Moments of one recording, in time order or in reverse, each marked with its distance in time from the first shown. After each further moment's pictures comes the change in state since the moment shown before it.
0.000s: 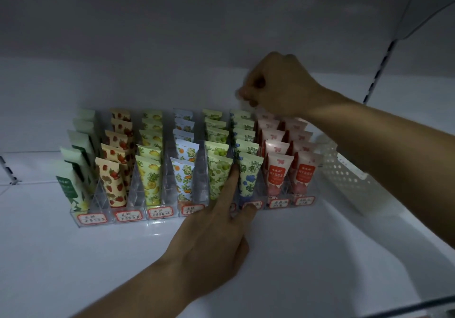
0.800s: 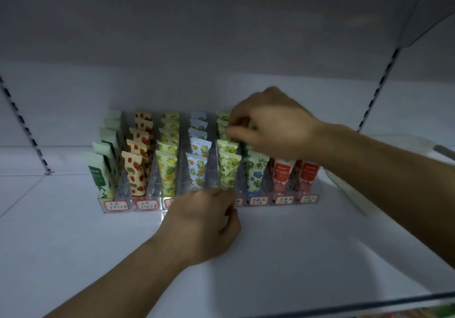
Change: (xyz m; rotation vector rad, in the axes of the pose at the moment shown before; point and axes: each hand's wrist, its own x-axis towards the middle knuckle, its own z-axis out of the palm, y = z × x) left_hand -0.014 -0.026 -0.008 -0.095 0.284 -0.054; right_hand -0.053 -0.046 0.009 -0.132 -0.143 -0.256
